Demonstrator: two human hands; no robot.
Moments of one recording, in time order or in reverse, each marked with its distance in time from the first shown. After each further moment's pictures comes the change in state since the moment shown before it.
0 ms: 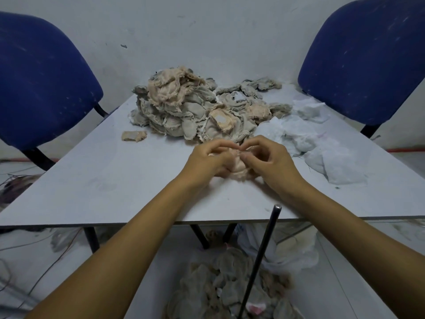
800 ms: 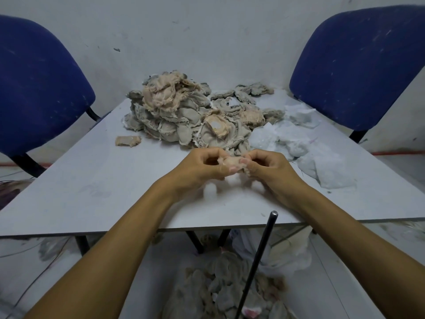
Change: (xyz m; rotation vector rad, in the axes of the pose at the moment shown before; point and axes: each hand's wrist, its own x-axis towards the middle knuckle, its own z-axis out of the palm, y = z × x) left_hand 0.002 0.008 -0.018 -0.031 -0.332 0.021; right_hand -0.004 -0.002 -0.009 0.282 -0.118 0.128
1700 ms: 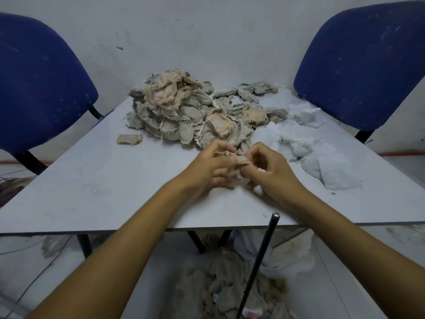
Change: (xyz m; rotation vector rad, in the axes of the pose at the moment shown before) left_hand 0.007 -0.004 0.018 -0.128 0.109 -0.126; right_hand -0.003 0.000 0.004 -0.292 0.059 -0.138
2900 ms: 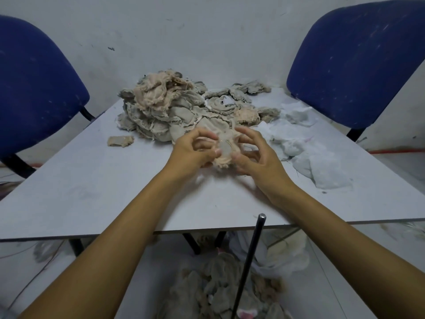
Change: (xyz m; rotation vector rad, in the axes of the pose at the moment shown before) left_hand 0.019 0.008 -0.007 0.099 0.282 0.199; right_hand 0.009 -0.004 -0.001 0.155 0.064 0.065
